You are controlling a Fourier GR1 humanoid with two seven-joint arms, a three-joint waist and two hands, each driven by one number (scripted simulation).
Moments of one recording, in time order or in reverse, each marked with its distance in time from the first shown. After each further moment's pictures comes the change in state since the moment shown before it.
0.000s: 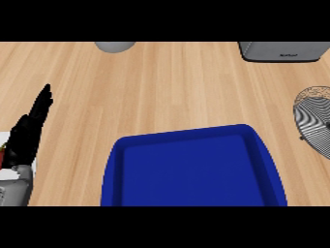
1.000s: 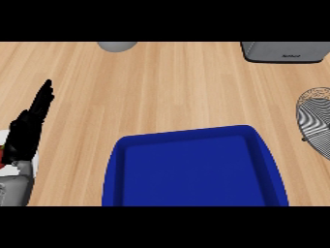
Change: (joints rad) left arm -0.029 -0.017 0.019 -0.017 -0.016 -0.027 0.035; right arm -0.267 -0.088 0.053 0.785 0.283 -0.039 -0.555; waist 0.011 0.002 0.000
